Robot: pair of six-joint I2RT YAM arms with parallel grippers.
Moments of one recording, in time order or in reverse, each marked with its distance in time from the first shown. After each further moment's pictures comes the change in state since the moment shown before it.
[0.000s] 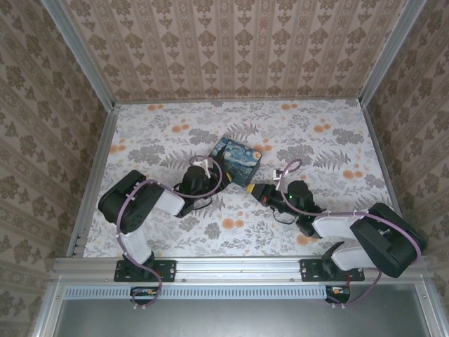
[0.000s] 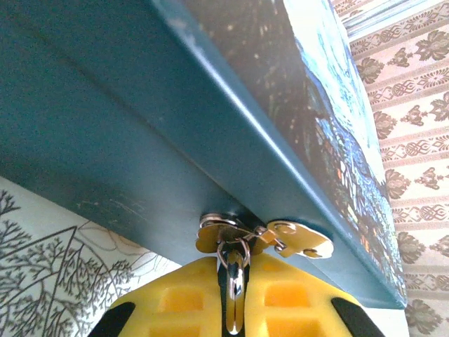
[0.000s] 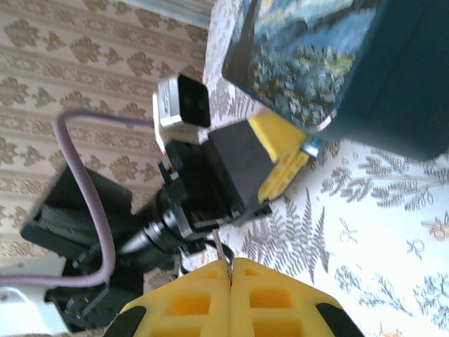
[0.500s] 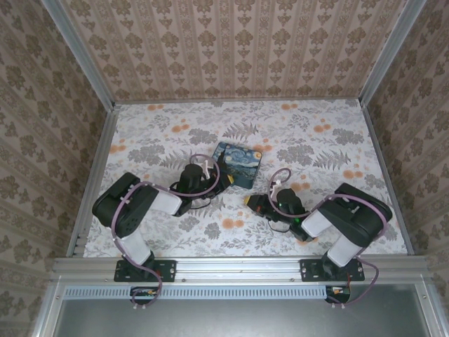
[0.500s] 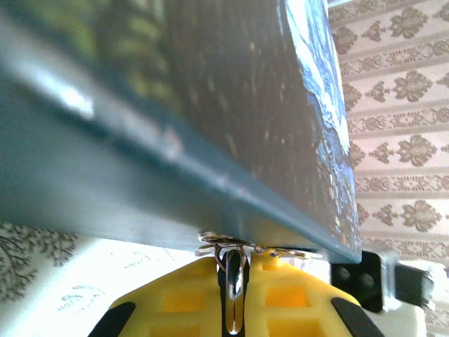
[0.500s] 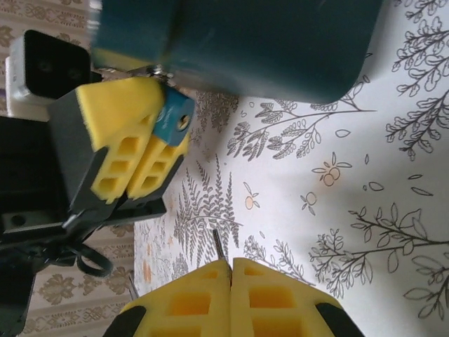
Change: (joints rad) left arm 0.017 -0.054 -0.002 -0.056 0.175 -0.109; right arm 0.069 0.323 -0.024 0.217 0.072 0.051
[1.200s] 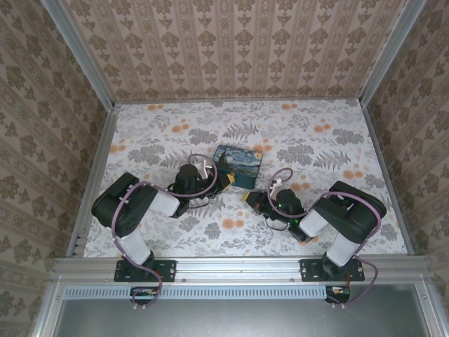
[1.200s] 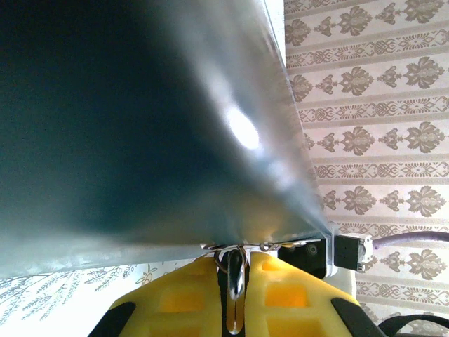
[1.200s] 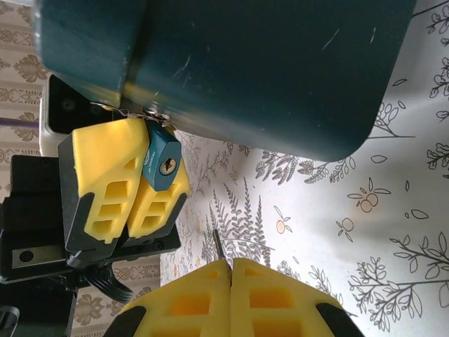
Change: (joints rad) left arm 0.026 0.005 -0.037 0.146 0.112 -0.116; right arm 0.017 0.024 0.009 0.091 0.060 0.076
